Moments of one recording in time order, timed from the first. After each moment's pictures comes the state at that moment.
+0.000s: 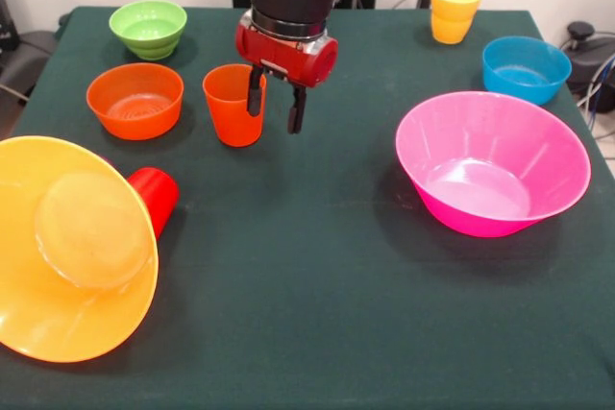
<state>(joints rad) -0.23 -0.49 -0.12 1.70 0.06 0.19 2.00</state>
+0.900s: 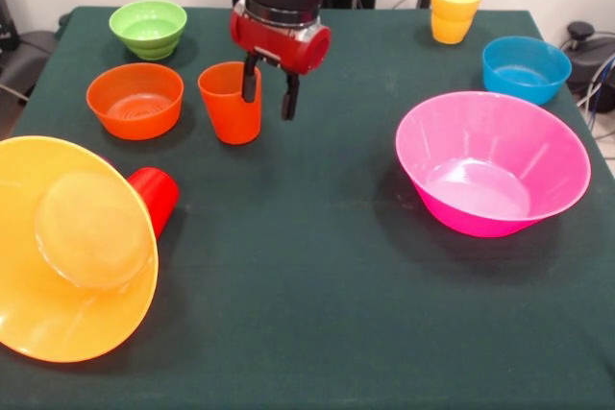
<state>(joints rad) -0.25 -0.54 -0.12 1.76 0.06 0.19 2.00</state>
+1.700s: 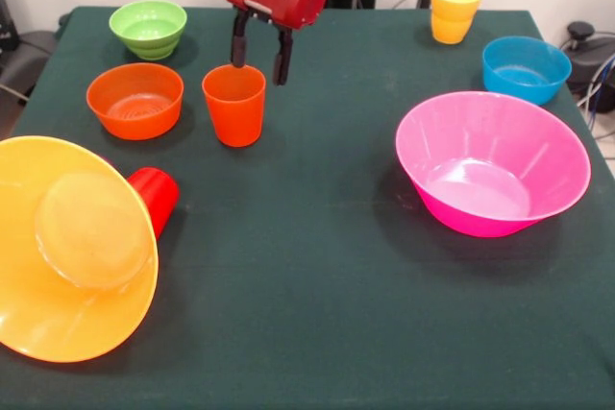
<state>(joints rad) -0.24 -0.66 -0.13 1.79 0.07 0.22 2.00</state>
